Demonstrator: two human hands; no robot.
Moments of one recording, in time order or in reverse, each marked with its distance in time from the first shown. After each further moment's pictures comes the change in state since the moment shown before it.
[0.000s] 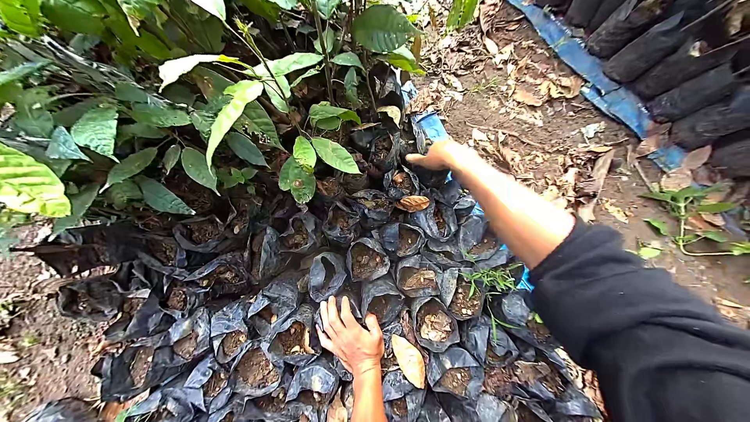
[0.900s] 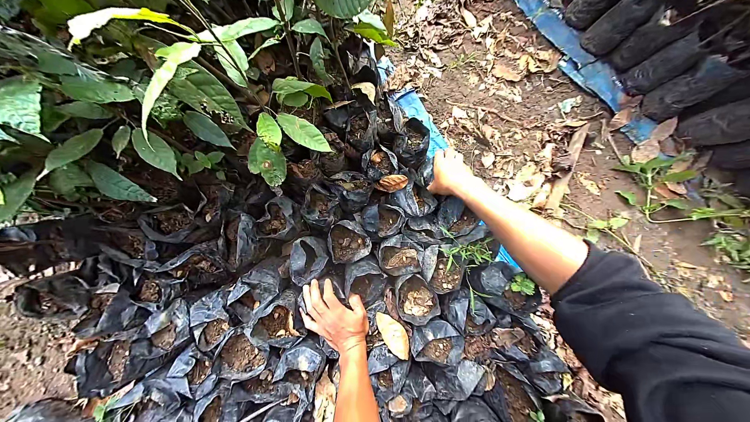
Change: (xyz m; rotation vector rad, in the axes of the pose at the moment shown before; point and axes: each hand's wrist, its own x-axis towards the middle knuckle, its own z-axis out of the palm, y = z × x) left_hand 0.000 0.000 -0.004 0.008 -0.028 -0.008; right_hand -0.029 0.078 0.078 -0.063 0.147 -0.016
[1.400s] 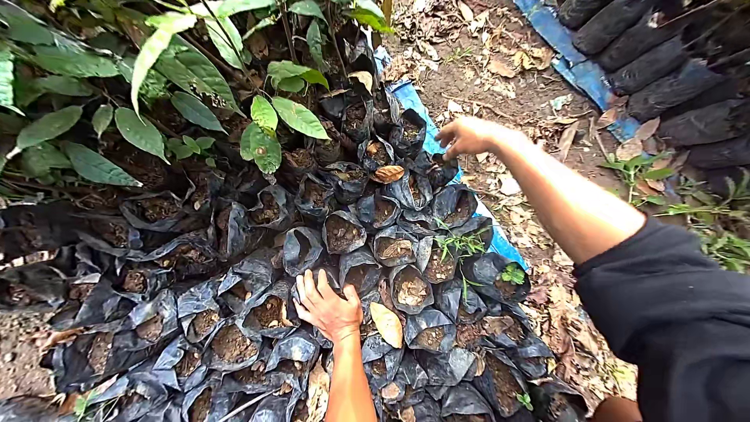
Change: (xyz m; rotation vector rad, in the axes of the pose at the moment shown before) left_hand -0.003 0.000 0.000 -0.009 -0.020 -0.016; right_hand 0.021 0.044 -0.072 0.052 -0.174 -0.405
